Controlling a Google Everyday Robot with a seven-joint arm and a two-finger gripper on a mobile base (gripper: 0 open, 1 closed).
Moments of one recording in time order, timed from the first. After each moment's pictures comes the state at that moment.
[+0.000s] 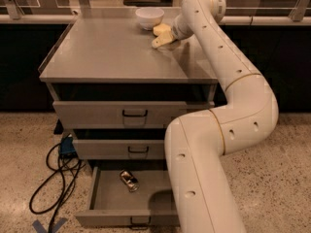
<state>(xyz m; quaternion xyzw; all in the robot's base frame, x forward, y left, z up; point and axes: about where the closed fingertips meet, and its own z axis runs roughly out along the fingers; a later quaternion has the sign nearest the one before) 0.954 -0.099 0.821 -0.26 0.87 0.01 0.42</state>
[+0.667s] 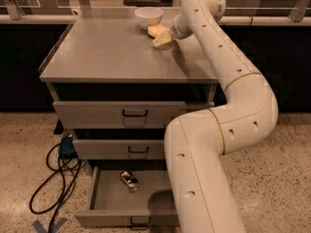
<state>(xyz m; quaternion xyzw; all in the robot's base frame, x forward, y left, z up) 0.952 -0.098 0.827 -0.26 0.87 0.01 0.42</state>
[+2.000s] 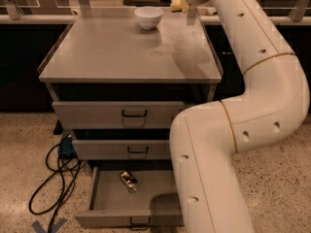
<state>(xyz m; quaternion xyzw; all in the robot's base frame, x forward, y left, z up) 0.889 -0.145 0.968 -0.24 0.87 -0.06 0.42</state>
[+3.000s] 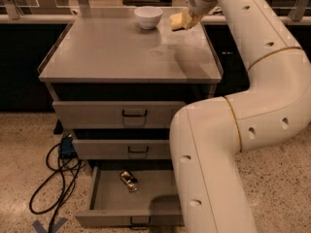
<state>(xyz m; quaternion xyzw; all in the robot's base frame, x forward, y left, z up) 0.839 -0.140 0.930 -0.30 0.90 -0.04 0.31</state>
